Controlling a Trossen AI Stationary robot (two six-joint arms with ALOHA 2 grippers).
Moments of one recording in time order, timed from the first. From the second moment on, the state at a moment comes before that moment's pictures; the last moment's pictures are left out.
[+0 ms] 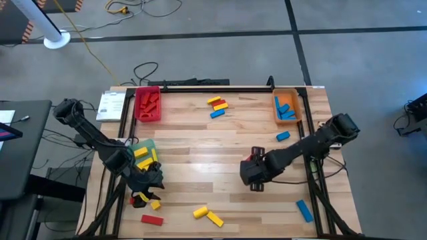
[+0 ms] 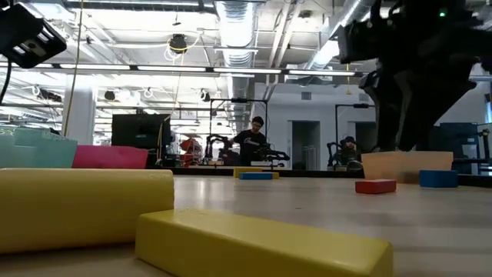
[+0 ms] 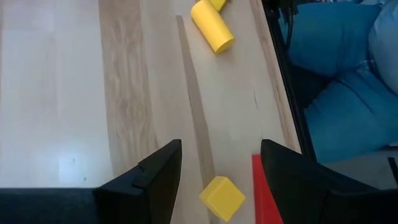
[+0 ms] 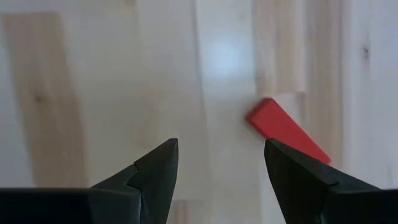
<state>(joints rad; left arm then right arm) -0.72 1.08 0.73 -0.45 -0.11 -0.60 0.40 1.65 1.09 -0.82 0.23 0.46</state>
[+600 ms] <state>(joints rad) -0.72 1.08 0.73 -0.45 -0.21 -0.54 0.23 1.65 1.01 -0.83 0.25 0.29</state>
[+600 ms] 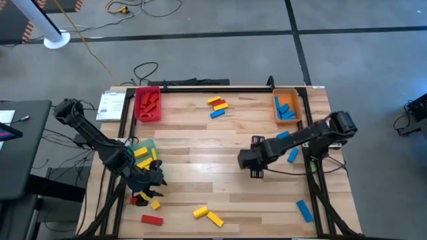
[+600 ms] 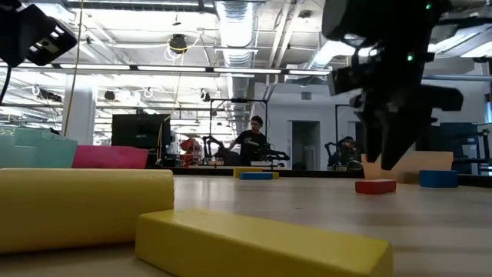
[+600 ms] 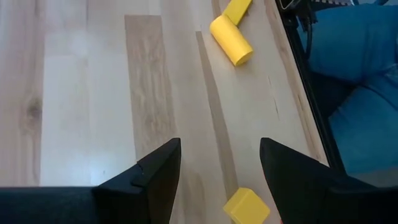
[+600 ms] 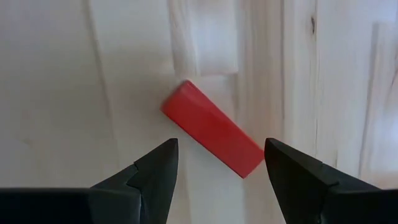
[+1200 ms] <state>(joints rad) -0.72 1.08 0.73 -0.45 -0.25 -0.52 0.10 1.65 0.91 -0.69 0.15 0.14</state>
